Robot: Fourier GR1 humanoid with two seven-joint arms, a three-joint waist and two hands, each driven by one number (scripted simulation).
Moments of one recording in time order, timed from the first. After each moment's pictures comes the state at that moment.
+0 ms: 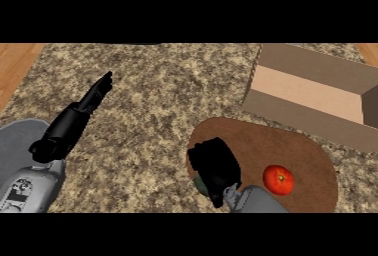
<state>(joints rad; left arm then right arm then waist) -0.25 0.37 -0.14 -1.53 0.01 -0.10 -0.07 -0.36 -0.09 0.71 -1.49 1.05 0.32 0.46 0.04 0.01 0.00</state>
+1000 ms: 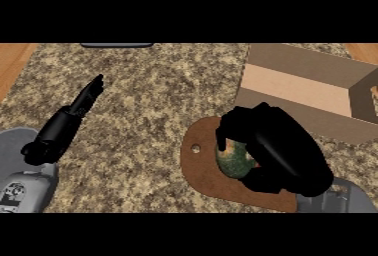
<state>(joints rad) -0.21 0.37 -0.09 -1.53 -0.01 -0.11 -0.08 -0.39 -0.27 0.40 -1.94 0.80 0.25 0.08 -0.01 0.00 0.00</state>
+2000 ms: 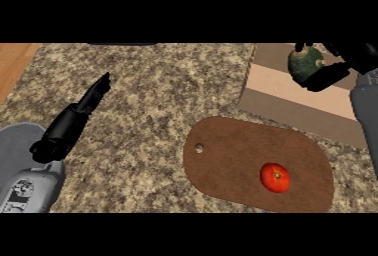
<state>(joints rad) -0.23 0.33 -0.09 -1.53 -0.05 -0.13 -0.08 -0.77 -0.46 -0.04 -1.25 0.75 0.31 -0.02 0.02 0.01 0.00</state>
